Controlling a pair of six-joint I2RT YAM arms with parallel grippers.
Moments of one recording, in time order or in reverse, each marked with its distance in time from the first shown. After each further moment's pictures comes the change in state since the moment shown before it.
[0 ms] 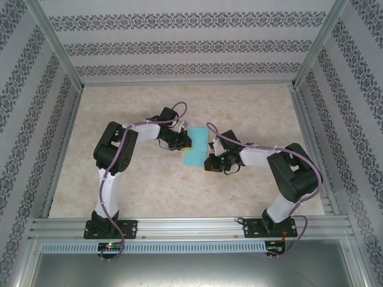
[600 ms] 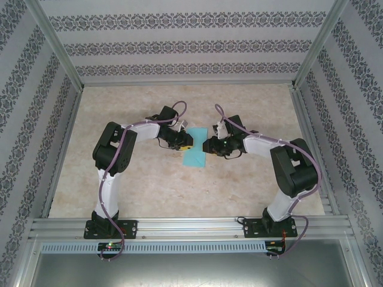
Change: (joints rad) left arm -0.002 -0.025 0.010 -0.032 -0.002 -0.005; right arm -0.109 0.064 0.186 -0.002 -0.074 0.029
